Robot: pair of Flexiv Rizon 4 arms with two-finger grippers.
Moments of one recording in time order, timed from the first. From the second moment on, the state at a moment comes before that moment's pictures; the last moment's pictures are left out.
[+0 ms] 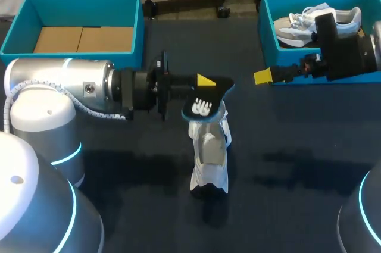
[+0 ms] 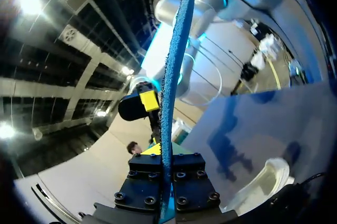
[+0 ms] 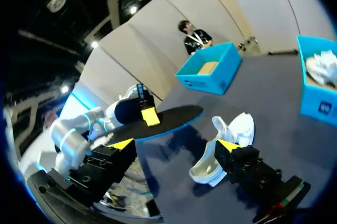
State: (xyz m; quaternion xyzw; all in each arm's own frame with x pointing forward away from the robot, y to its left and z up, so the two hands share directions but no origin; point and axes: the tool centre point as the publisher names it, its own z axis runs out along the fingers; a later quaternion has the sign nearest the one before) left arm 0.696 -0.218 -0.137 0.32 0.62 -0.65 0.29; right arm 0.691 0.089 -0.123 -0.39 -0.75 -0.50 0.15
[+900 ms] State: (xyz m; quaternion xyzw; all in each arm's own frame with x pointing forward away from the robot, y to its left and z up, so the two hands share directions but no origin) left arm 0.680 -0.189 -0.123 0.22 0.61 -0.74 0.20; right arm 0.670 0.065 -0.181 -0.11 -0.83 -0.55 0.00
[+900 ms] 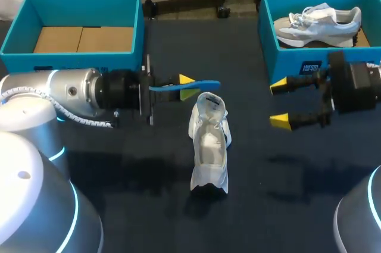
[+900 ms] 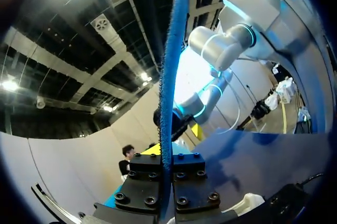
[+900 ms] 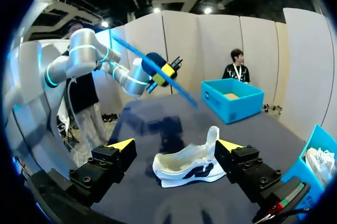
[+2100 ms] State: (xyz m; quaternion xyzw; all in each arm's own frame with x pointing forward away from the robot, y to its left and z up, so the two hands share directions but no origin) left arm 0.687 -0.165 -0.147 0.20 0.55 -0.78 0.20; right arm 0.669 0.079 -0.232 -0.08 -0.88 -0.44 -0.13
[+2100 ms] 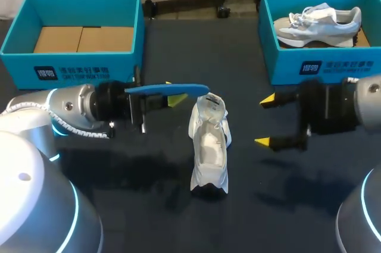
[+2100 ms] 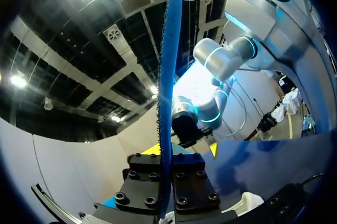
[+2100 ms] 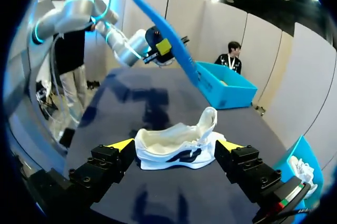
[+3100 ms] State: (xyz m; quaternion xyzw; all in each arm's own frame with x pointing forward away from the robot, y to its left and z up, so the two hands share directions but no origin) left arm 0.669 -0.174 -0.183 0.18 0.55 -0.79 0.19; right arm 0.686 0.083 -0.266 -0.06 -0.90 -0.37 -0.20
